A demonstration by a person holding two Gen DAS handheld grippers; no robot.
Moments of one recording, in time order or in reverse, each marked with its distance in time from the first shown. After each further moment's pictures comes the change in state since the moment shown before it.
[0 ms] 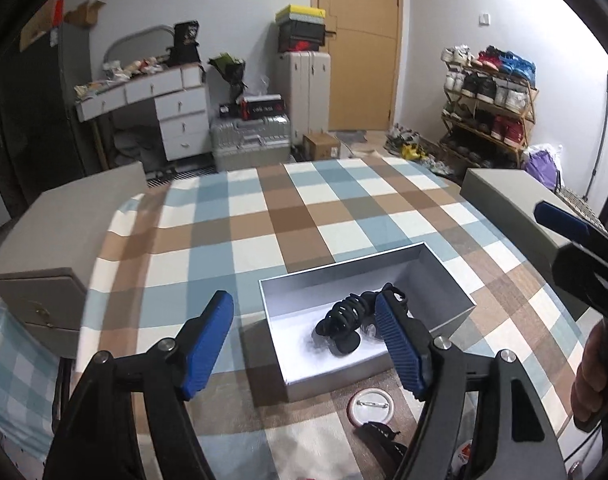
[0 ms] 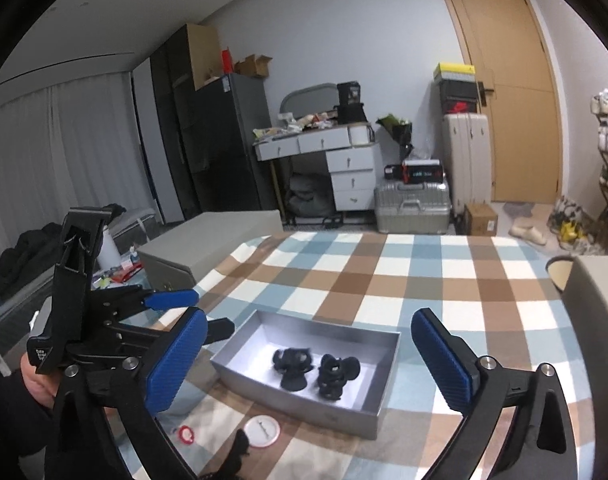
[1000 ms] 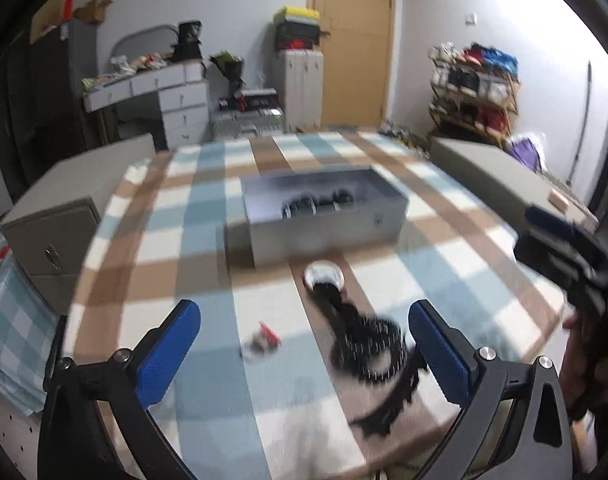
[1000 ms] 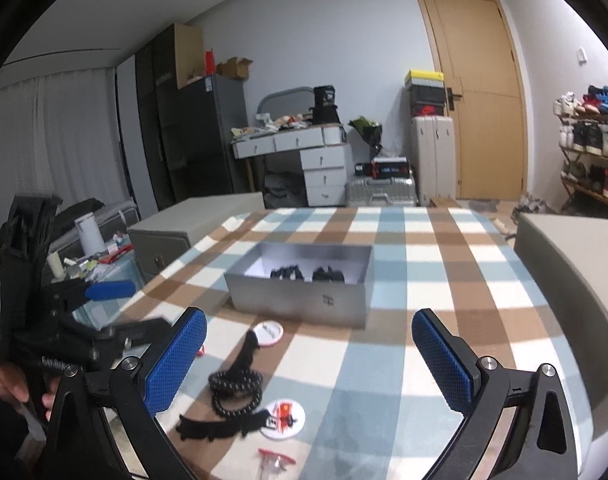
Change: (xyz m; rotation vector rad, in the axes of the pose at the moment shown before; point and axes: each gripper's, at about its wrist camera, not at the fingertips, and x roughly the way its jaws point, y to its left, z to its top) left arm -0.057 -0.030 -0.097 0.002 0.022 -0.036; right arm -0.076 0.024 -0.090 0.001 0.029 -0.123
